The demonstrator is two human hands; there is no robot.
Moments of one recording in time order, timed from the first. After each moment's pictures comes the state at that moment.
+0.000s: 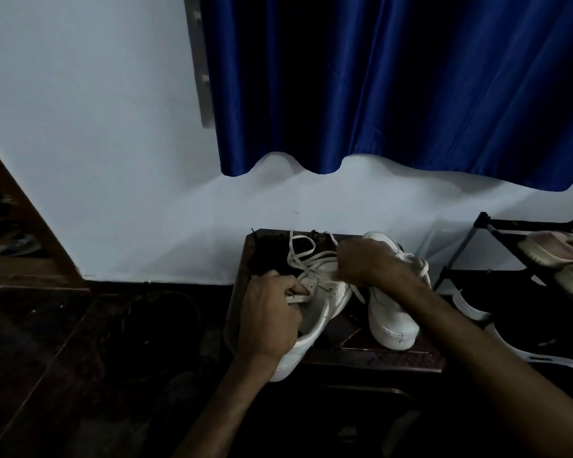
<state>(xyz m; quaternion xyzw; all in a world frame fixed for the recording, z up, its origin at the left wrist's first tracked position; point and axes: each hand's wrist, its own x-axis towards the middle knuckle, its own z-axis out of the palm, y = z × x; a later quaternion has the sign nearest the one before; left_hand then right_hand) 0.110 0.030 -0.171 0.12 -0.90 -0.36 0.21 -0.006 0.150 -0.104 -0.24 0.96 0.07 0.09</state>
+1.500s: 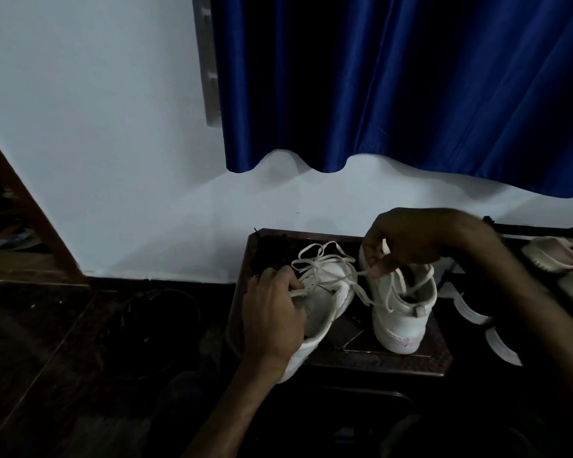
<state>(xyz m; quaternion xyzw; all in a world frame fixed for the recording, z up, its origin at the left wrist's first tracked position) 0.104 0.031 -0.188 0.15 -0.91 -0.29 0.26 -0.009 0.187 -0.022 -0.36 0.90 0.05 0.25</state>
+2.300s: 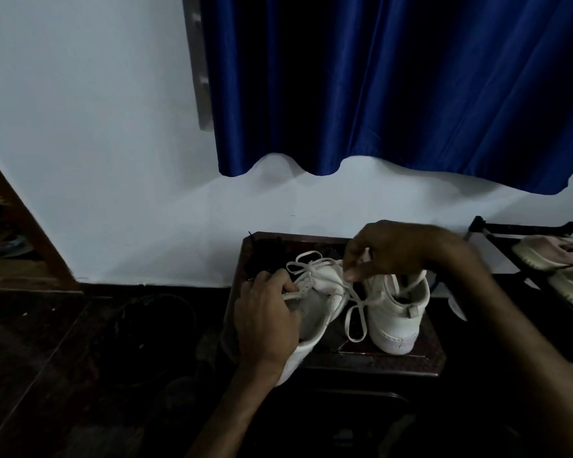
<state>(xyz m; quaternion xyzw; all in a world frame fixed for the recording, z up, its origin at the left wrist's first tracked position) 0.109 0.034 -0.180 0.16 -0.91 -0.30 0.25 -0.010 0.190 -0.046 -0.37 0.90 -0.03 0.23</state>
